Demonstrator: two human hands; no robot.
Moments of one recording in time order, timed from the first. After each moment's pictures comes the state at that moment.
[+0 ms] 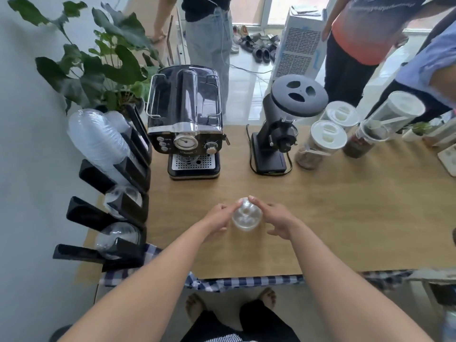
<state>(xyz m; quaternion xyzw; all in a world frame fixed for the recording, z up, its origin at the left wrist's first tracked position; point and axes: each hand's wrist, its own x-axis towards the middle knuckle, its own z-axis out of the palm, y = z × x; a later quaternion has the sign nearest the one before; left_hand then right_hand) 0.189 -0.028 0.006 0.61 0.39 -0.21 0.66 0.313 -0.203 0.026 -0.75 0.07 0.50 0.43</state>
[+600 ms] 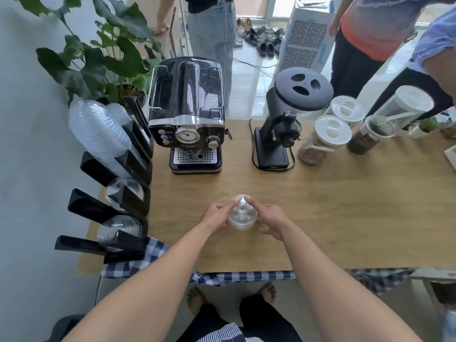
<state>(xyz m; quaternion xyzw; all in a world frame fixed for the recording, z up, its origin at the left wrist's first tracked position) 0.176 -0.033 -0.019 0.57 0.44 -0.13 0.68 0.292 -0.196 0.008 -0.74 0.09 0.49 0.46</state>
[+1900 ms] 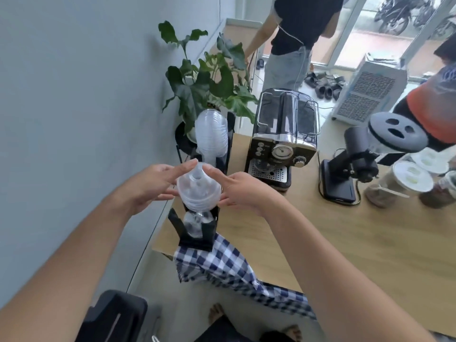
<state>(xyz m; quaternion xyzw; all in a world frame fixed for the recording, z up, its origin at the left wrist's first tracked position) -0.072 0.189 0.213 0.67 0.43 0.02 0.60 0.120 0.036 0.197 -0.76 -0.33 0.48 0.28</state>
